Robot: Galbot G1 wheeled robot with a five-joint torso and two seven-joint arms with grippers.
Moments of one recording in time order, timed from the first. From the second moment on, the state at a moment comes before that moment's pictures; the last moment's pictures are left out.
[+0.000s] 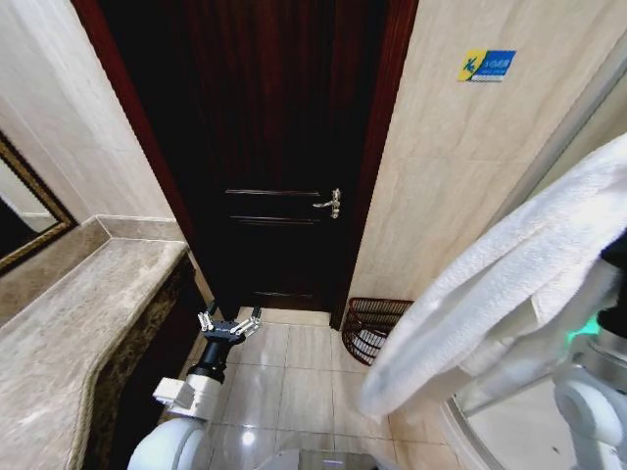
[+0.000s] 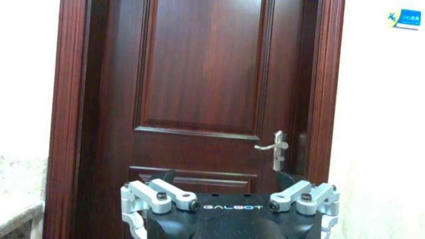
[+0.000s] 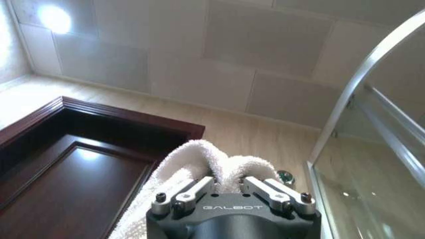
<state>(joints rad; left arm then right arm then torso) 1.82 -1.53 -0.62 -2.40 -0.18 -0.01 0.16 -1.46 1.18 1.08 2.50 0.42 0.44 0.05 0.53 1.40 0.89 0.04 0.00</state>
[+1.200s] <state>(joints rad) 1.82 -1.53 -0.62 -2.40 -0.18 -0.01 0.16 -1.16 0.91 1.06 2.29 0.54 0.40 0.04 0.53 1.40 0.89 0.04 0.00</state>
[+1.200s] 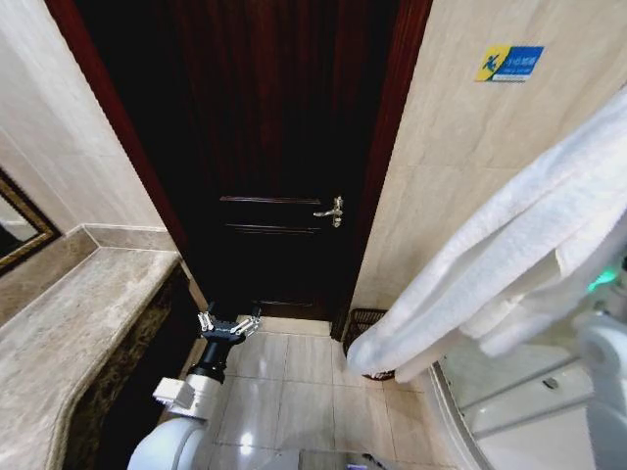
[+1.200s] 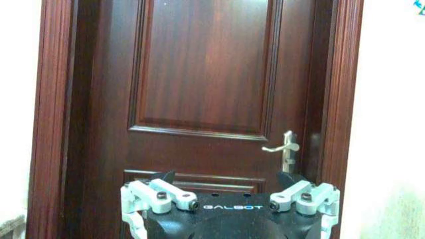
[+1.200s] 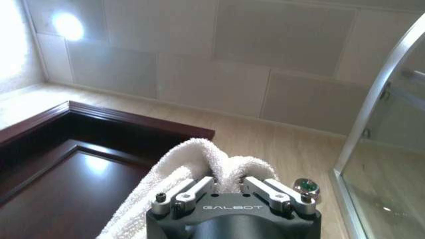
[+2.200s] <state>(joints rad) 1.82 -1.53 -0.62 -2.40 -0.18 -0.01 0.16 -0.86 0.78 0.97 2.01 0.57 0.40 0.00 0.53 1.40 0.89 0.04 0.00</state>
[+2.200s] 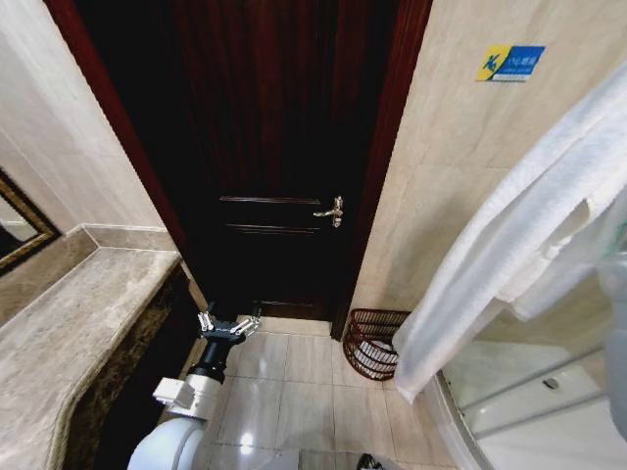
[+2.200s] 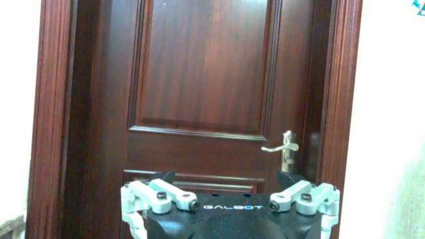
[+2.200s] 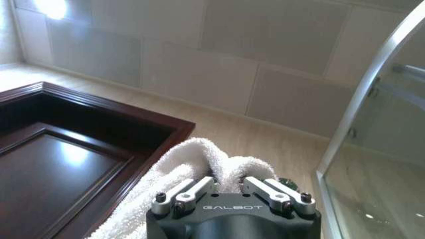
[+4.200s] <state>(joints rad) 1.82 -1.53 -0.62 -2.40 -0.18 -0.01 0.16 -0.38 1.22 0.67 1.48 0.26 0.56 -0.04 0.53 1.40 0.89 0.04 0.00</state>
